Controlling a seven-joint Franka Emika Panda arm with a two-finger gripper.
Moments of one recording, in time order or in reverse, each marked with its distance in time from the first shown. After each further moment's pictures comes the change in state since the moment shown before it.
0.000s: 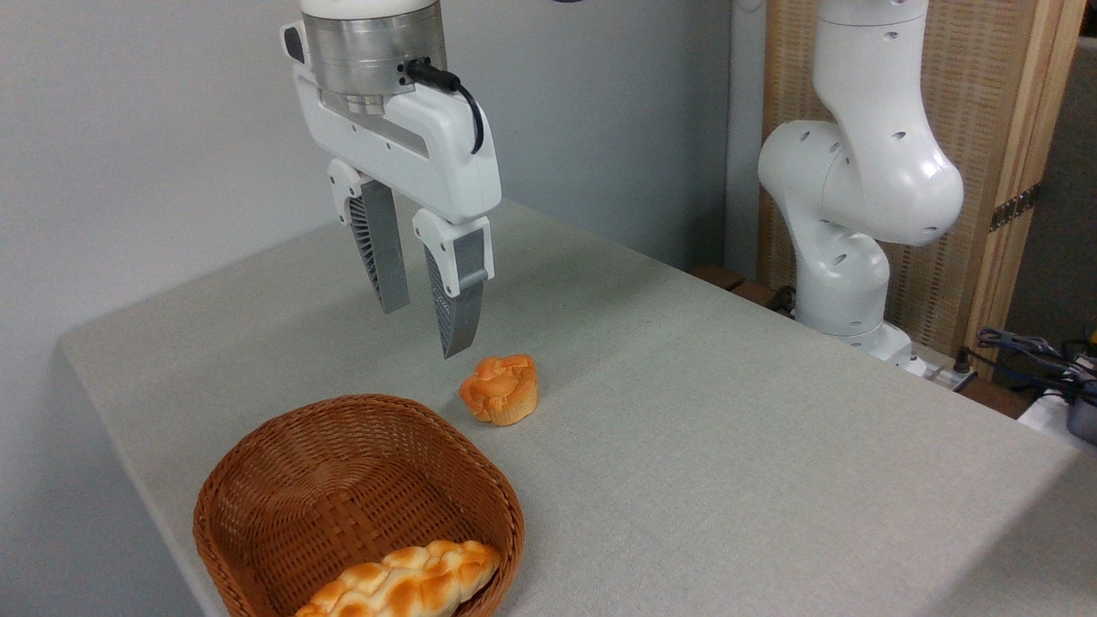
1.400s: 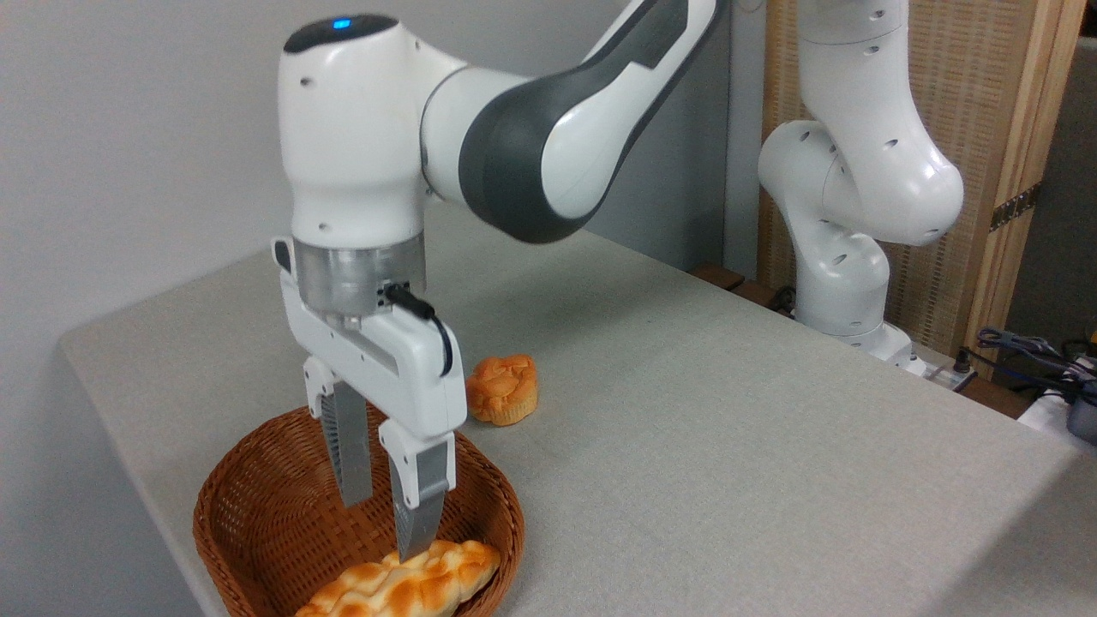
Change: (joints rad) arm 0.005 0.171 0.028 -0.164 0.079 0.490 0.025
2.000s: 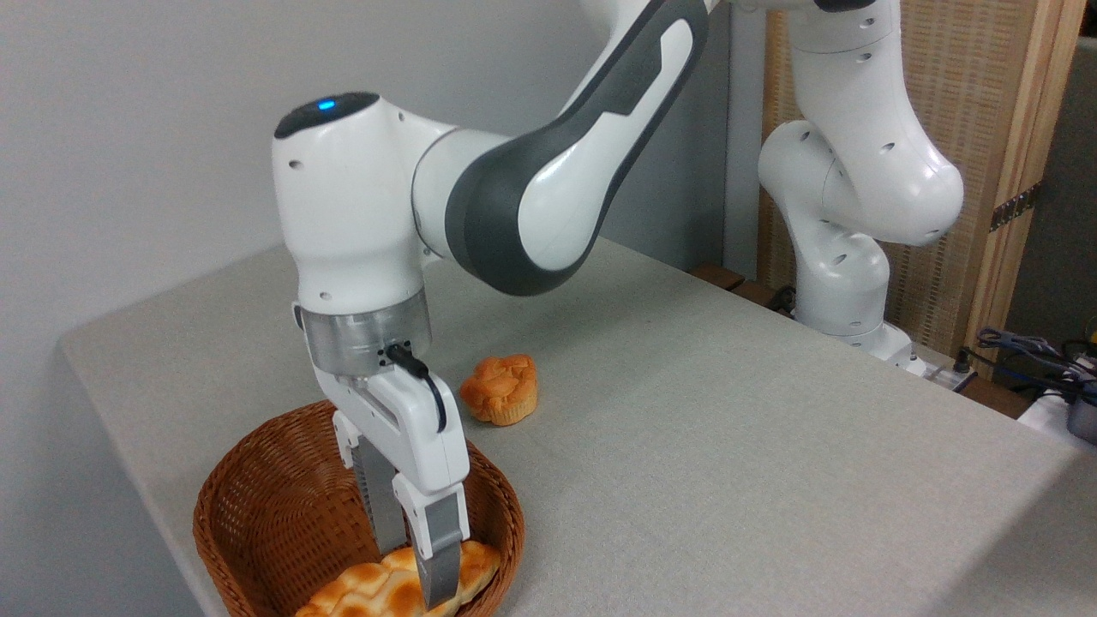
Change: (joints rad) arm -0.001 0.061 -0.002 -0.024 0.093 0.022 0.034
